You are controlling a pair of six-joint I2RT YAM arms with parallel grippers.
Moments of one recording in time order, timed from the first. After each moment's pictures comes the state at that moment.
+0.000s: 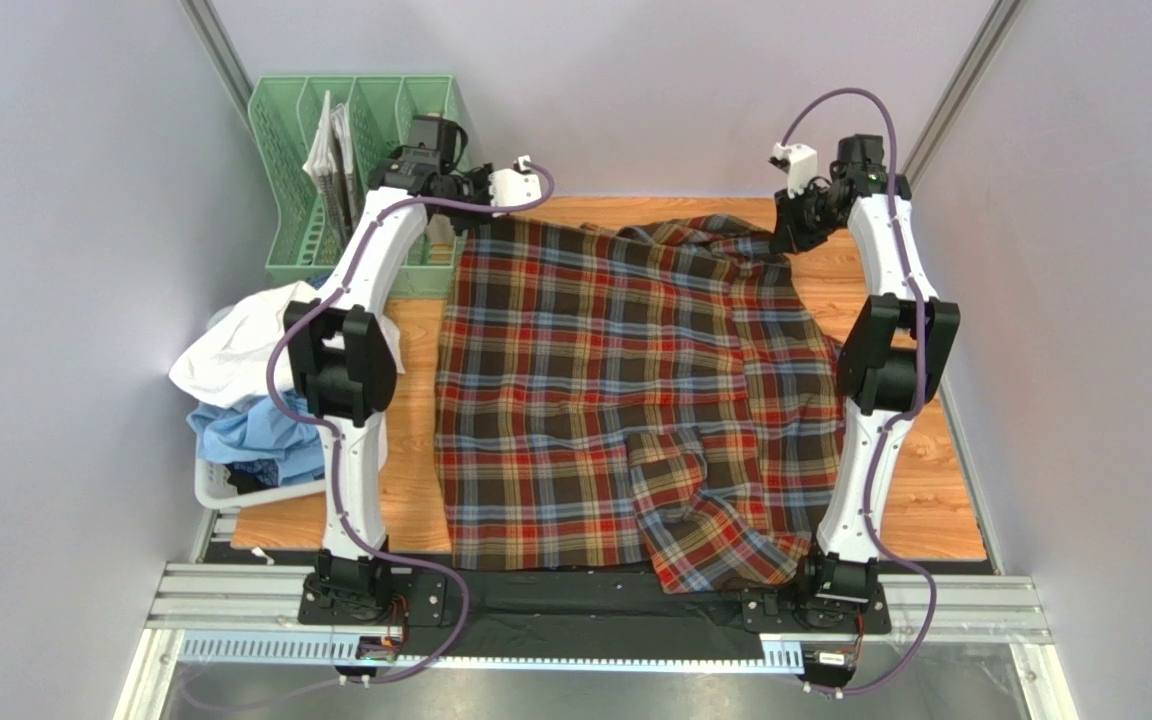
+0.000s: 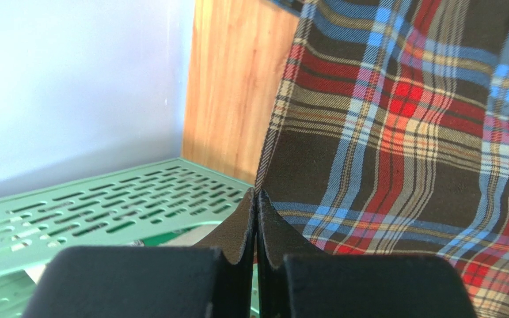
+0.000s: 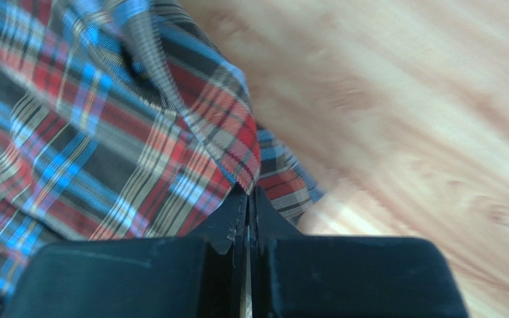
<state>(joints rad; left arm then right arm) -0.19 2.20 2.19 -0.83 0.45 1.22 -0.12 2.29 2.20 -0.89 -0.50 -0.53</state>
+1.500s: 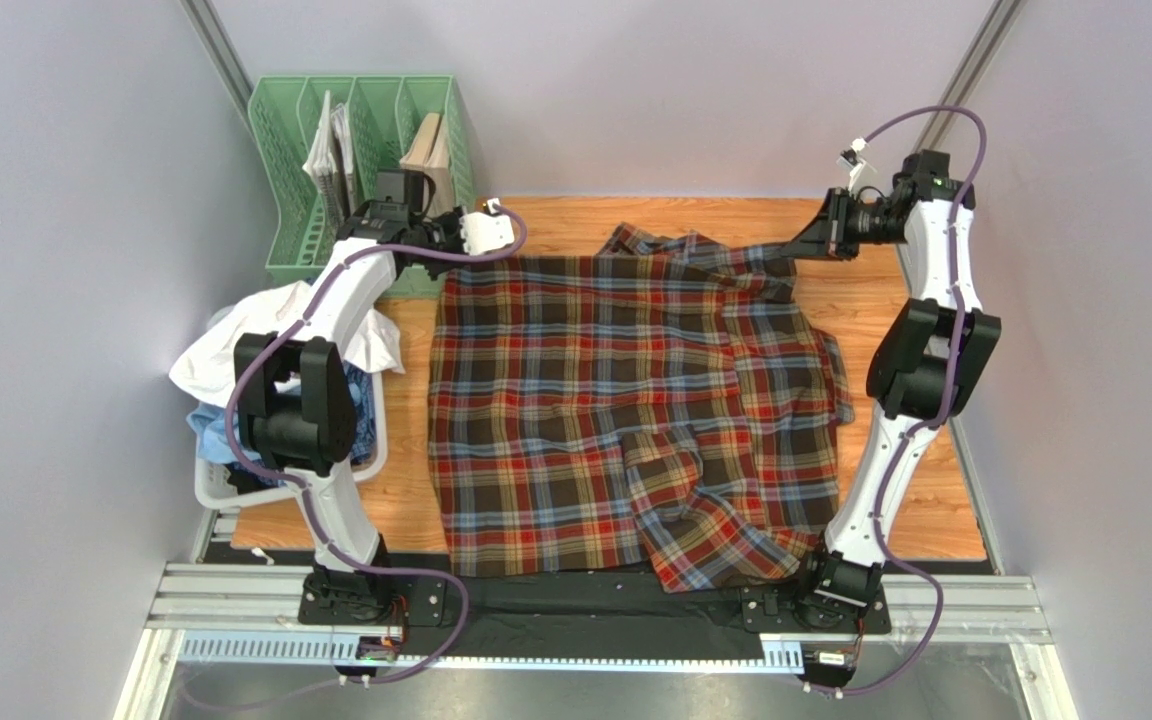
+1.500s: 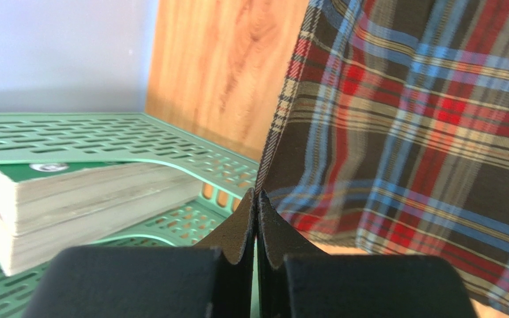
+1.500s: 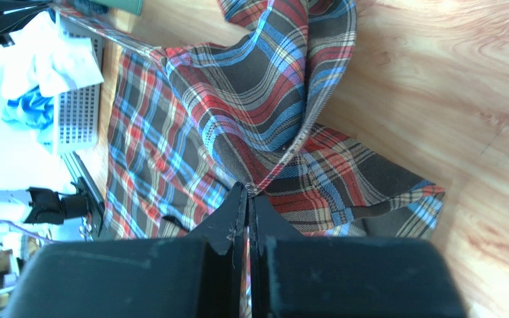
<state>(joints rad) -0.13 1.86 1.60 -0.54 0.47 1.18 -0.30 2.27 2.21 -1.09 -1.00 -0.24</state>
